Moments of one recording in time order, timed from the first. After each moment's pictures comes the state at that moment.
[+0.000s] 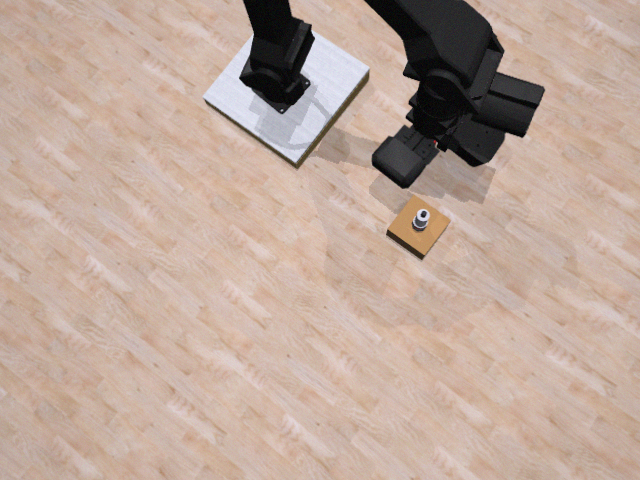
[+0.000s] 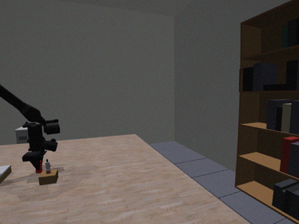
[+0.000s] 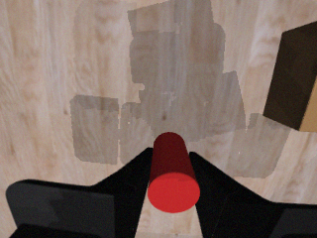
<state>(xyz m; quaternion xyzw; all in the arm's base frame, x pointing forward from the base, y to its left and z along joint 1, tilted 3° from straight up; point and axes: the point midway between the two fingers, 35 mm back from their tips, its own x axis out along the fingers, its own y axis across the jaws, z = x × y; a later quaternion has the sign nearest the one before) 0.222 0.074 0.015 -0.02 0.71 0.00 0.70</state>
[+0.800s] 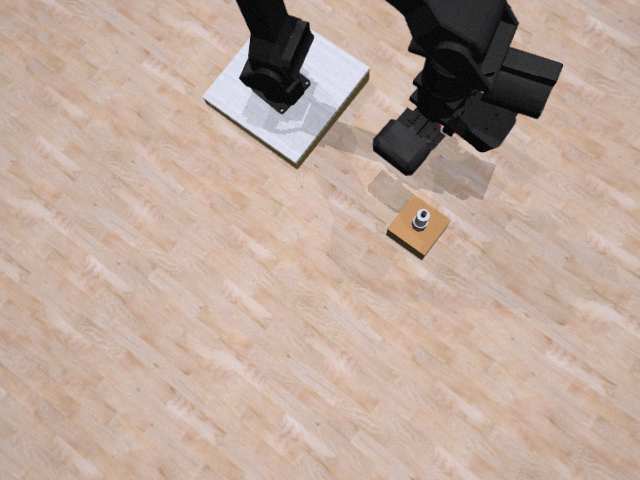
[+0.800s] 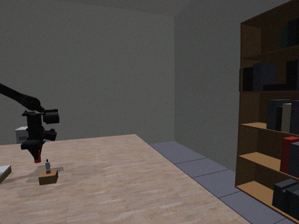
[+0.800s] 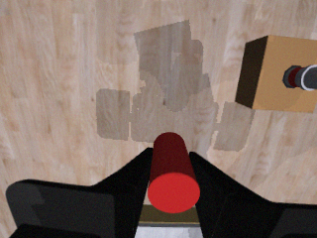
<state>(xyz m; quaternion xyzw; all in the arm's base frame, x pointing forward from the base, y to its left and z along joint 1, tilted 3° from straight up) 0.223 0.076 0.066 -0.02 0.72 0.00 0.70</state>
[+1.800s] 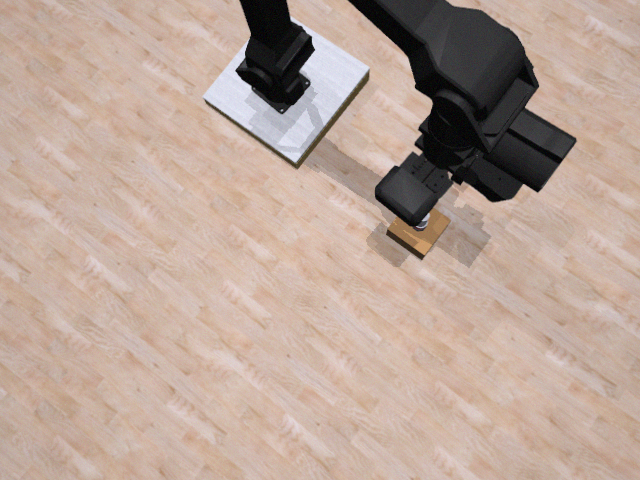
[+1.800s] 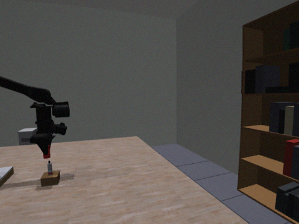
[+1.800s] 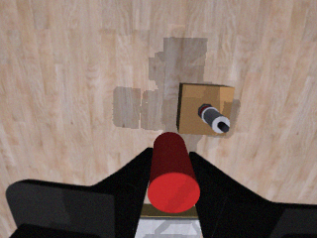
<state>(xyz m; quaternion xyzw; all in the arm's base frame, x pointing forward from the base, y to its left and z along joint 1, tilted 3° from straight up) 0.274 0.022 0.111 -0.02 0.71 0.00 0.70</state>
